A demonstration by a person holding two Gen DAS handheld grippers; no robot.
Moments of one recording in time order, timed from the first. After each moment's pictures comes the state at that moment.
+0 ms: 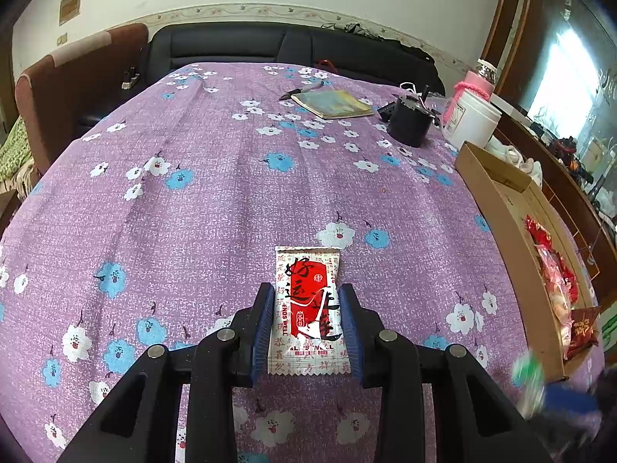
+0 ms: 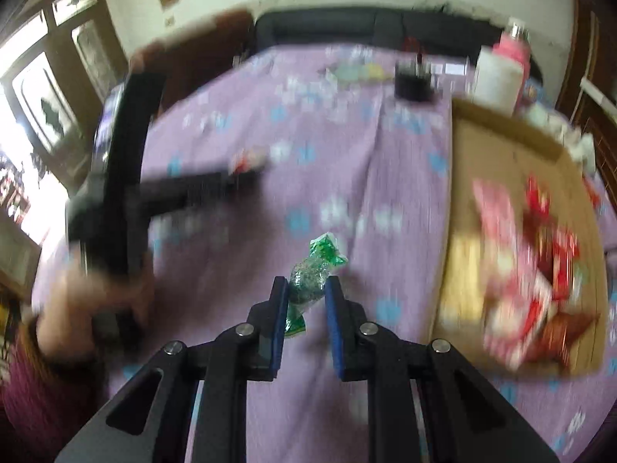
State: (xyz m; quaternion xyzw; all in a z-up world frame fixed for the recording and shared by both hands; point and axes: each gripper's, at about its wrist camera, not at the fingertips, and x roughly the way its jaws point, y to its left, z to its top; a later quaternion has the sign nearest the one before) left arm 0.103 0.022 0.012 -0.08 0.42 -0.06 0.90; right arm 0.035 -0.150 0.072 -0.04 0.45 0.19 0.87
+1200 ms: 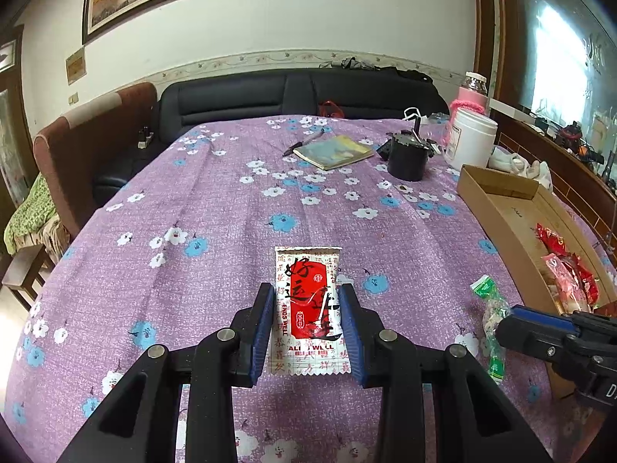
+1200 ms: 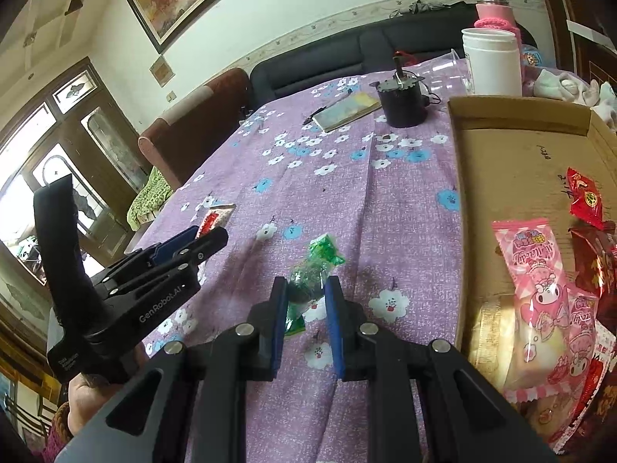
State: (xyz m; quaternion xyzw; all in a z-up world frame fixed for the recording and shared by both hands) left arm 0.098 0.002 0.036 0.00 0.33 -0.02 0.94; right arm 0.091 -0.185 0.045 0.11 0.40 0.23 0.88
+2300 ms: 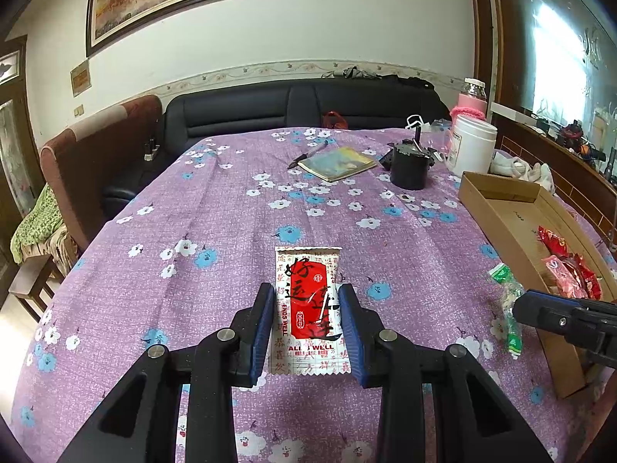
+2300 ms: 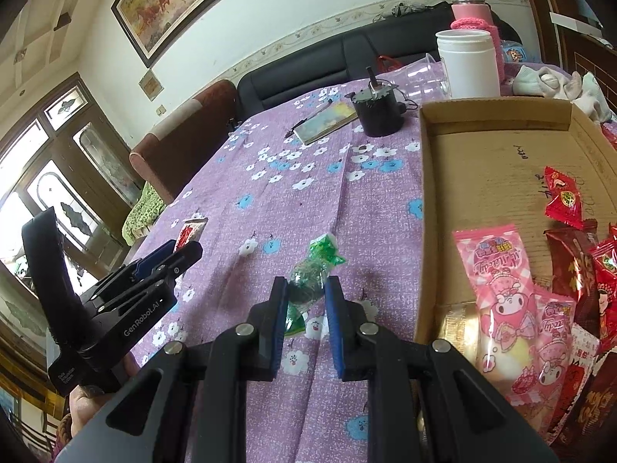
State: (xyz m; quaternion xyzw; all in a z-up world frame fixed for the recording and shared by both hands) left arm 0.090 0.001 0.042 0.01 0.32 -0.01 0.95; right arm 0.096 -0.205 0.048 0.13 0.40 0.21 0.88
